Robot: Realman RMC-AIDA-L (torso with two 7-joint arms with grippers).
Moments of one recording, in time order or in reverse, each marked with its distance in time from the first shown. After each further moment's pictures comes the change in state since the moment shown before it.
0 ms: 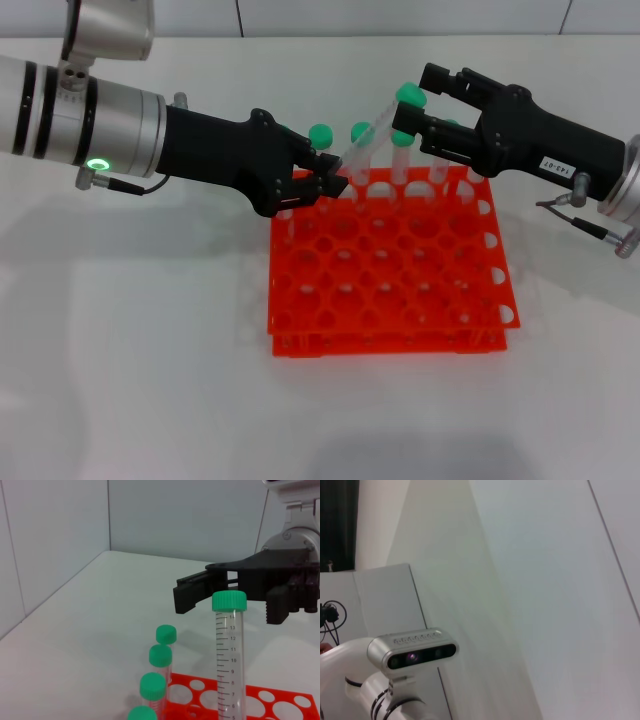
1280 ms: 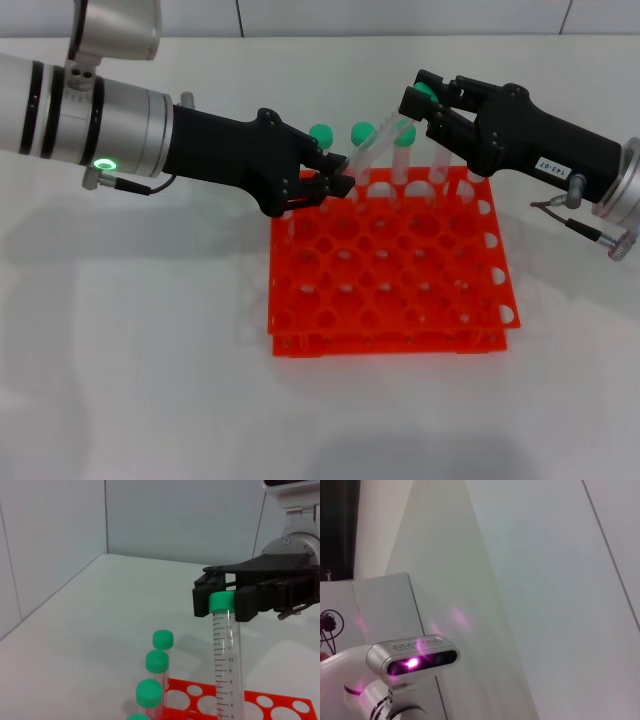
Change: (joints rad) left arm -0.003 -0.009 0.000 0.004 -0.001 0.000 0.000; right arm 0.013 0.000 -0.008 0.053 0.042 -0.009 -0.047
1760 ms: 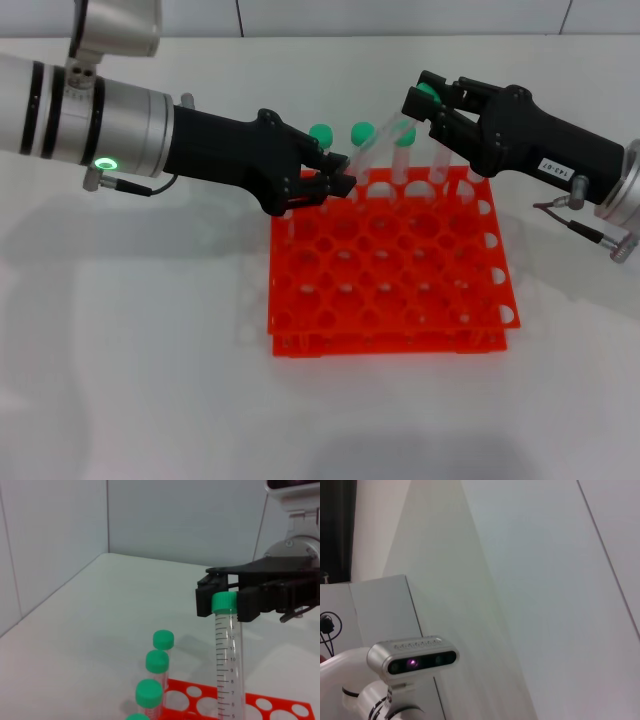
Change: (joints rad) left arm 0.002 -0.002 -0.002 0.005 -0.002 0.002 -0.031; right arm -0.006 0.000 0.001 0.000 0.004 -0.003 0.005
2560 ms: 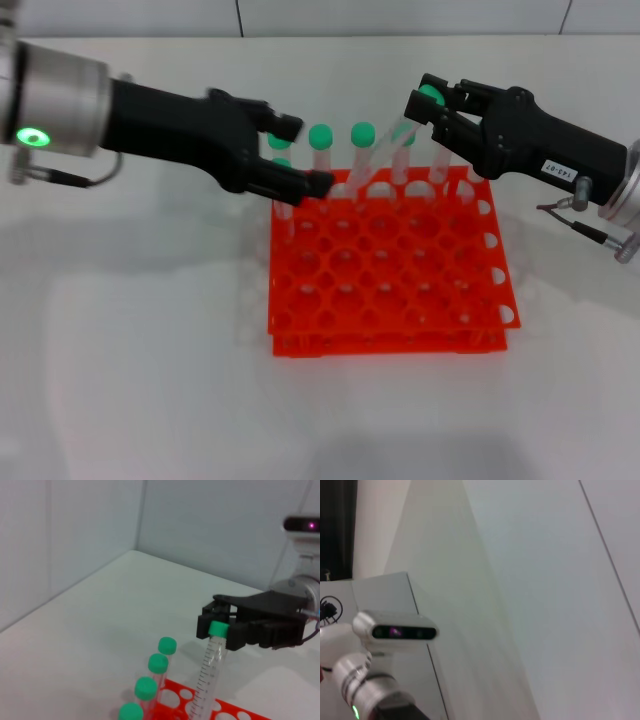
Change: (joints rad) left arm 0.165 -0.029 0.031 0.477 0.014 0.159 -0.449; right arm -0.004 -0.006 -0.009 -0.012 -0.008 -0.001 0.012
